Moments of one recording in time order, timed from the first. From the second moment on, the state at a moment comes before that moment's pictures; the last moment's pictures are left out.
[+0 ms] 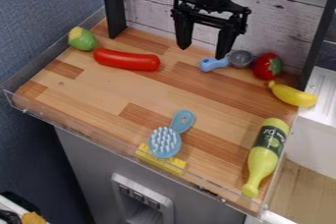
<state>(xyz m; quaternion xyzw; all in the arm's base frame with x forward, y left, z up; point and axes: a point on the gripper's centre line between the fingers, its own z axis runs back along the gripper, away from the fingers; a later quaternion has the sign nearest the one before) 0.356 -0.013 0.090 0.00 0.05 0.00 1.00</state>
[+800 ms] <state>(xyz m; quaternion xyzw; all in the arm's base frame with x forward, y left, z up) 0.398 0.118 0.089 -0.01 0.05 -0.34 0.94</state>
